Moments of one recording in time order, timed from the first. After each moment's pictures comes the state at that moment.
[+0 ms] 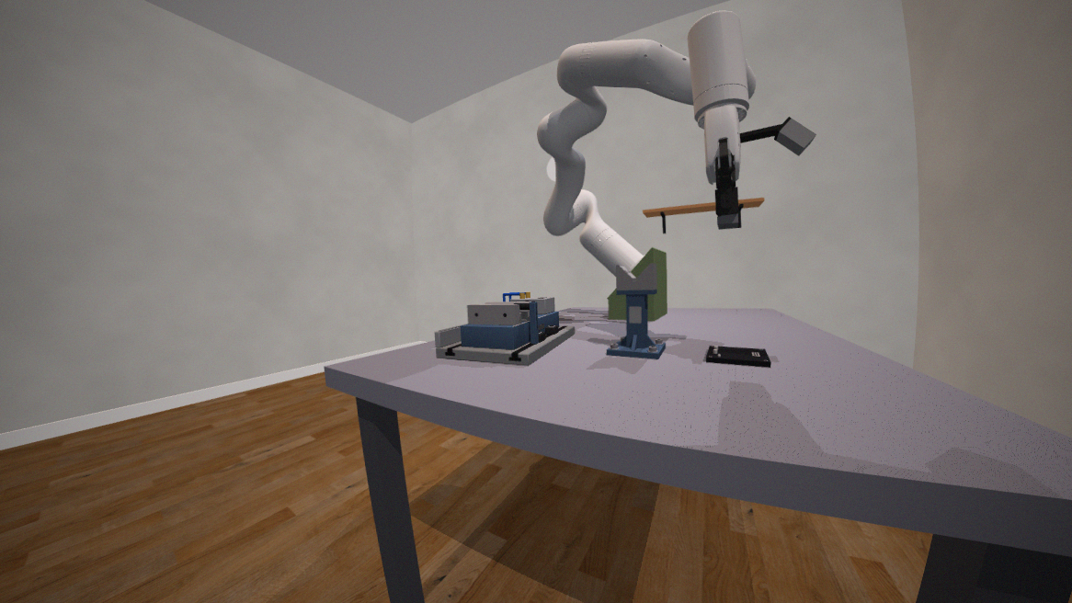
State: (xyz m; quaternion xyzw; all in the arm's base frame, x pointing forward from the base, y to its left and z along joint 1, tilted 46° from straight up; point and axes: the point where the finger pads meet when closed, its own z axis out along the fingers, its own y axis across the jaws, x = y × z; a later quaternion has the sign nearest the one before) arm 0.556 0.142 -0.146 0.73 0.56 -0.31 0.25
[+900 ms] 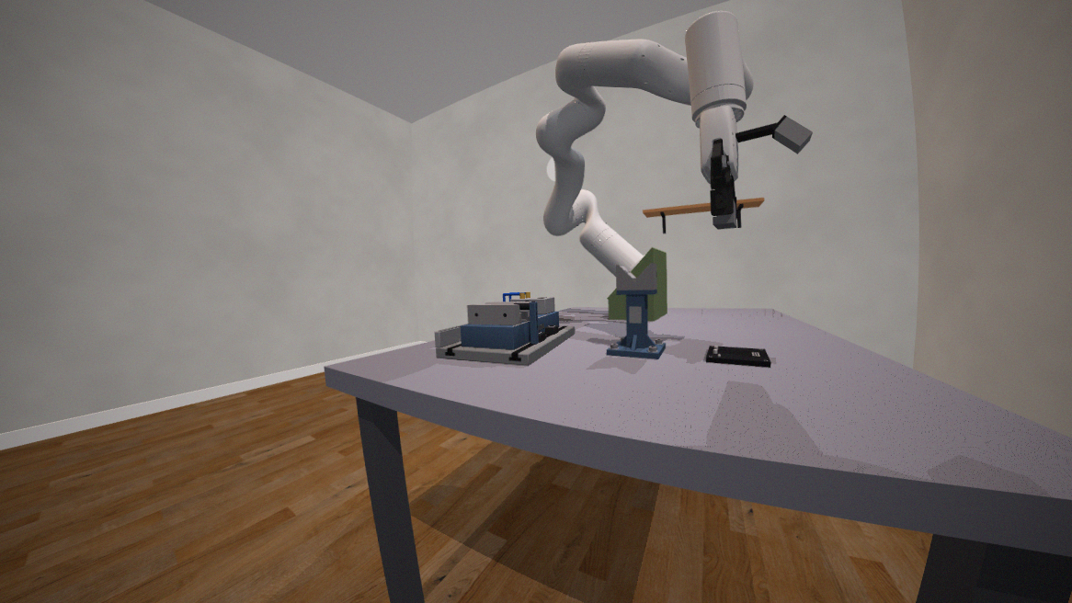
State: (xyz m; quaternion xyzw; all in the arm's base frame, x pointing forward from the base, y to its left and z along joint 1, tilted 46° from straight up) arm 0.557 0.140 -0.142 0.75 0.53 -0.30 0.26
